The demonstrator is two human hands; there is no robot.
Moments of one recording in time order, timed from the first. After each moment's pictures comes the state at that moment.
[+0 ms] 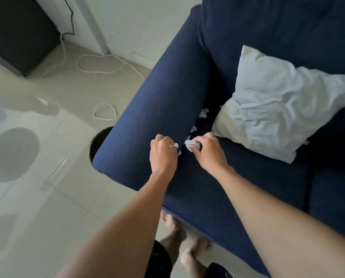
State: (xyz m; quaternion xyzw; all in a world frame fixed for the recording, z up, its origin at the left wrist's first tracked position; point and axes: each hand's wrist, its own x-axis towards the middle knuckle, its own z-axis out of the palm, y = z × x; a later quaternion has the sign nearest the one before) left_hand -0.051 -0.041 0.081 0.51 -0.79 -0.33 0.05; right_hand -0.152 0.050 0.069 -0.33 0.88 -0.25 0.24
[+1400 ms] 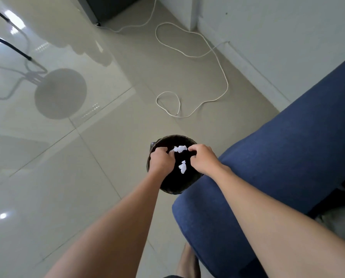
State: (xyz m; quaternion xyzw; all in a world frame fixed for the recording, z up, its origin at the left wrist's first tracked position) left_hand 0.089 -0.379 0.005 0.72 -0.52 -0.46 -0.07; right_hand -0.040 -0.337 0.016 -0.40 0.76 -0.07 0.50
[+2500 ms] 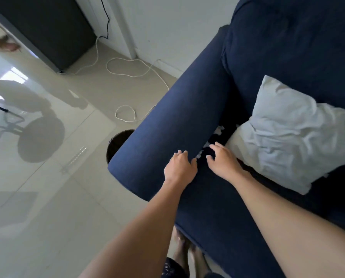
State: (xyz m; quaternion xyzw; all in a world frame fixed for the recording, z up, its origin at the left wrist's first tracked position) left_hand -0.084 -0.042 0.116 0.51 -0.80 -0.31 -0.12; right_hand -0.205 0.024 0.097 -0.36 0.85 -0.13 0.37
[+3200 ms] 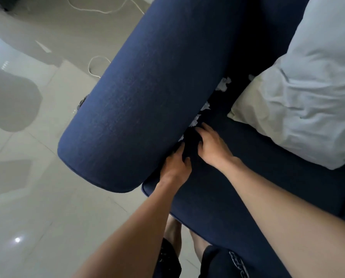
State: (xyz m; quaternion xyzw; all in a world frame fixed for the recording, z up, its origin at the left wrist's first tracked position) left_hand -0.073 -0.014 -0.059 0.53 -0.71 -0.43 -0.18; right_hand -0.200 0.021 -0.065 -0.40 0.82 -0.10 0.41
